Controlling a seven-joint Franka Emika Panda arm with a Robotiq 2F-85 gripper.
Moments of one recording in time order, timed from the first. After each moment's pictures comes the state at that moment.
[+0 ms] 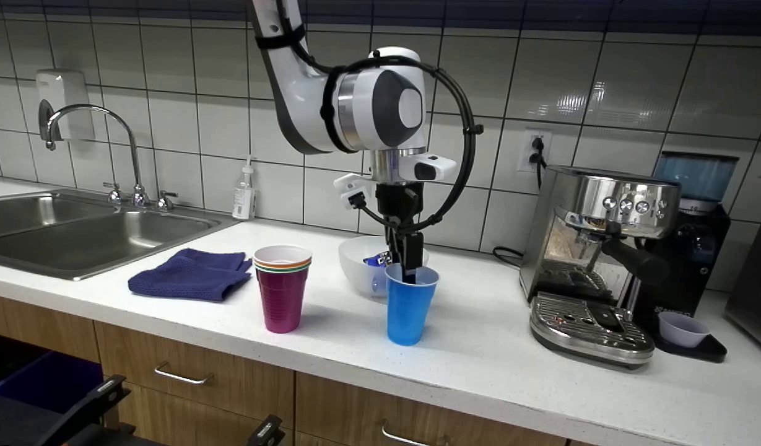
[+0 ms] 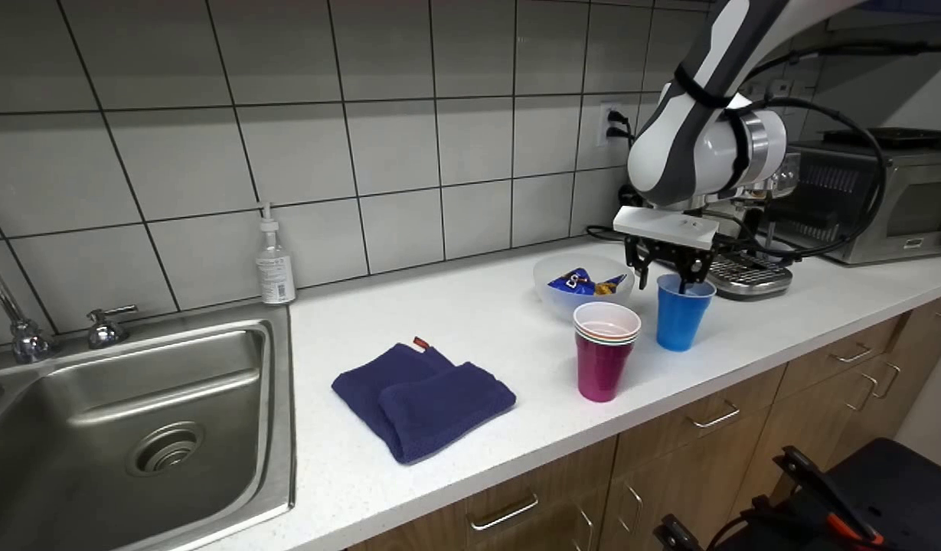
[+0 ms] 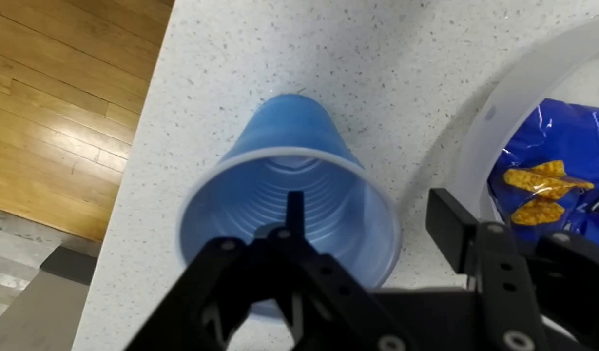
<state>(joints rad) -0.14 0.27 -0.23 -2.36 -0.14 2.73 0.83</state>
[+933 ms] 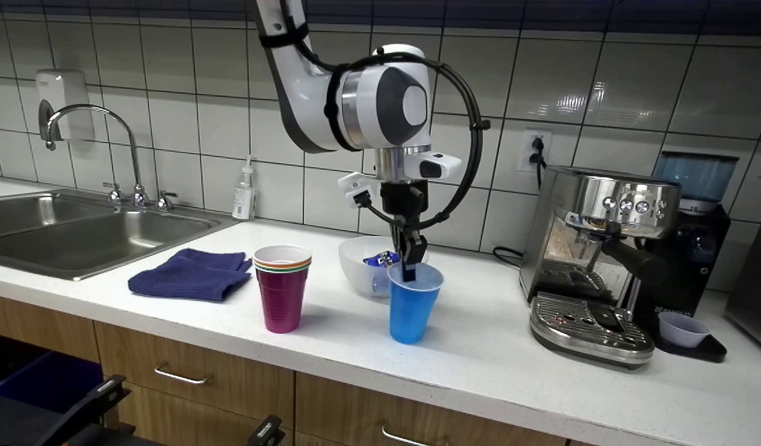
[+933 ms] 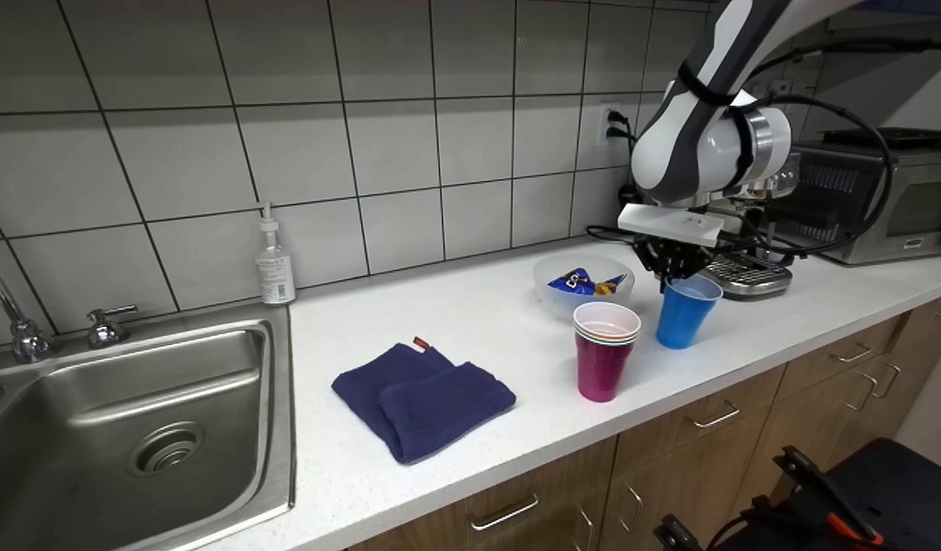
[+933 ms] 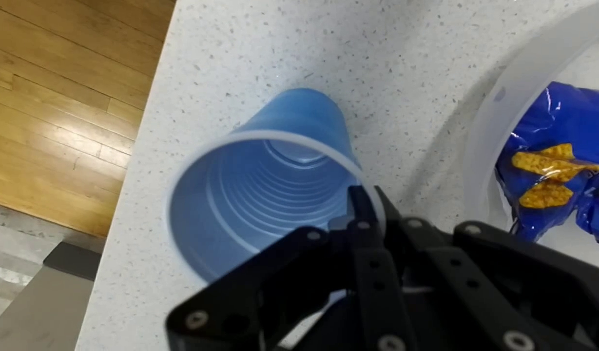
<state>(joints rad) -0.12 0.26 -0.26 -2.35 -0.14 2.73 0.82</state>
